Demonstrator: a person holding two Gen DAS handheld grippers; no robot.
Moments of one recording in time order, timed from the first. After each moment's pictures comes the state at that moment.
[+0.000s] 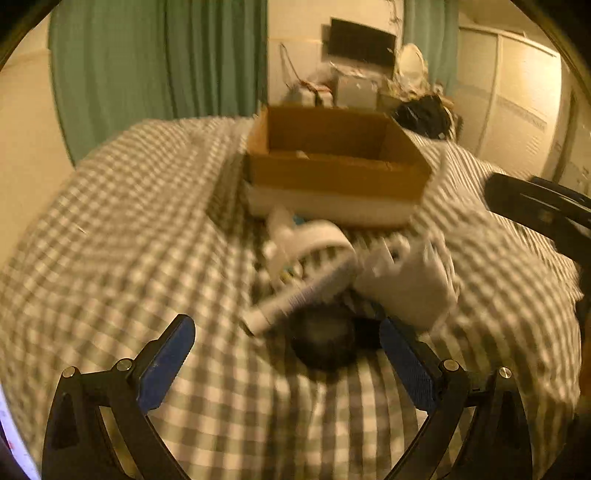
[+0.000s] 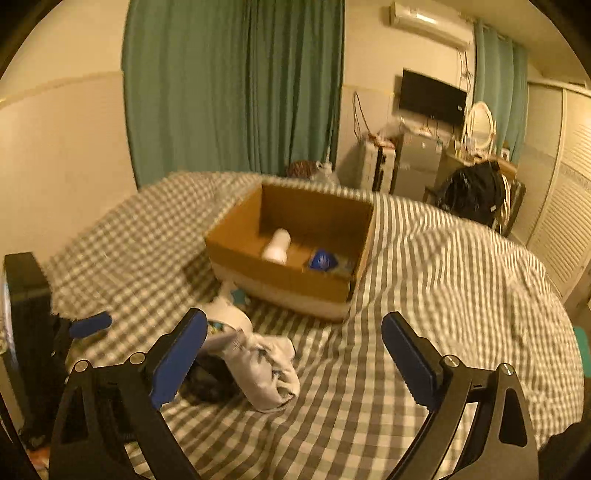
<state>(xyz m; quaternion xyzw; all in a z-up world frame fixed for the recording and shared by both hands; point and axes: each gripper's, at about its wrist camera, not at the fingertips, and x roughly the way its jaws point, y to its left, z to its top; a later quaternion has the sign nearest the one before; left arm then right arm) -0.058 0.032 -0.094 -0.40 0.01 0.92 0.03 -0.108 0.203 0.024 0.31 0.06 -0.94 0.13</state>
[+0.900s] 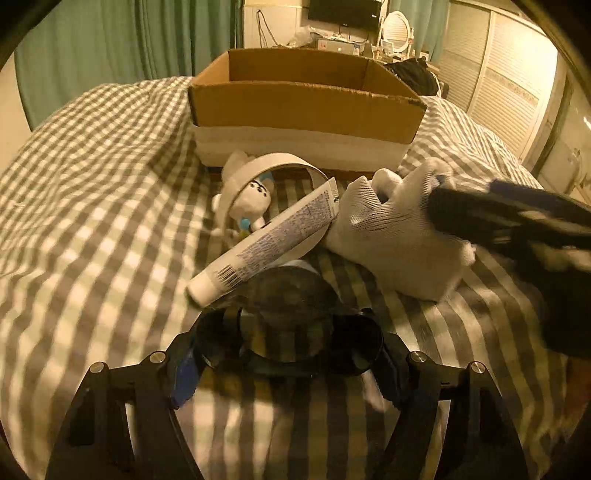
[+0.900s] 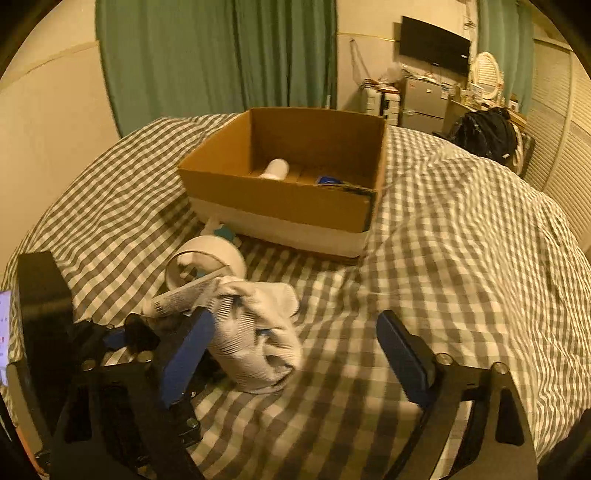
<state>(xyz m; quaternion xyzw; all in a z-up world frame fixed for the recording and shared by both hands) -0.071 0.052 -0.129 -0.46 0.02 0.89 0.06 -0.137 0.199 -0.043 0.40 0.04 -0.90 0.14</state>
